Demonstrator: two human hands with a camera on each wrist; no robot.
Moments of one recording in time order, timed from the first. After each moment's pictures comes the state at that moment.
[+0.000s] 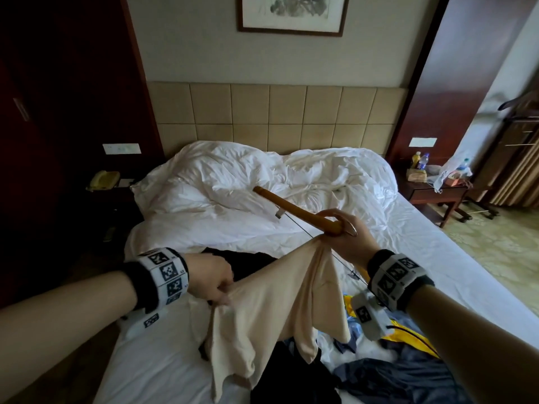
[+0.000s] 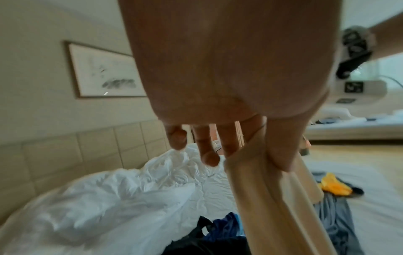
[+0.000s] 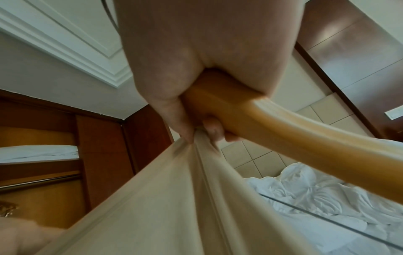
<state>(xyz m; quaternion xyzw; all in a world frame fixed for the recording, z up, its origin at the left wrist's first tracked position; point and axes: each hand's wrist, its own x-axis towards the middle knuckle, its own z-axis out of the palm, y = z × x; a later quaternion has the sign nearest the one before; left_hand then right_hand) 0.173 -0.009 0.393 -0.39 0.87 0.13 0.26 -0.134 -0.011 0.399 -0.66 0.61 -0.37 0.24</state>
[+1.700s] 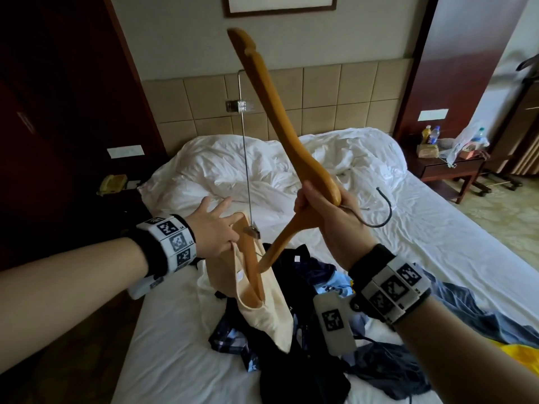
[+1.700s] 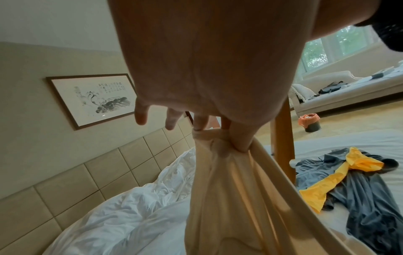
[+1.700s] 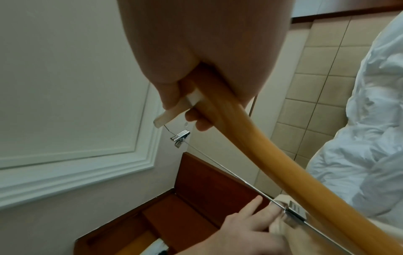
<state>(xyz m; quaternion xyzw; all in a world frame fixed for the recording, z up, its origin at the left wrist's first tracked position) 0.130 -0.032 0.432 -0.43 0.83 -0.16 0.31 -0.108 0.032 0.439 -0.55 0.34 -0.62 0.45</state>
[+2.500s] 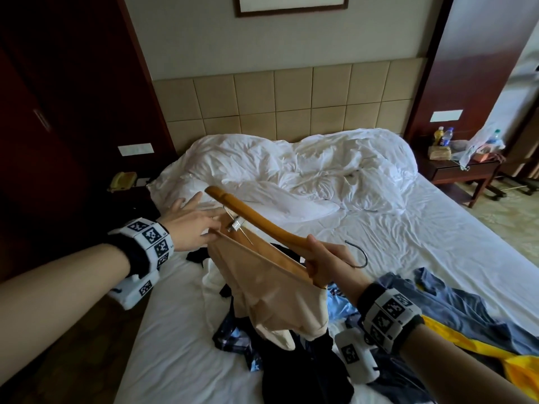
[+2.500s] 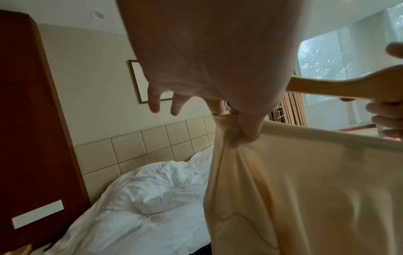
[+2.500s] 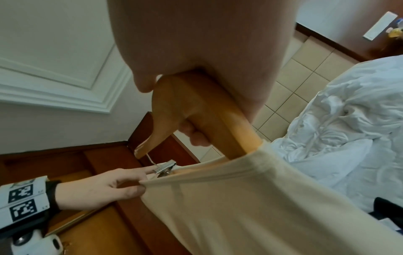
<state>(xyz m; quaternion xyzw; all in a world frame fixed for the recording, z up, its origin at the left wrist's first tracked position) 0.191 -0.052 0.422 -0.52 0.83 -0.03 0.19 -0.124 0.036 0.359 -0.54 0.49 -0.44 0.53</state>
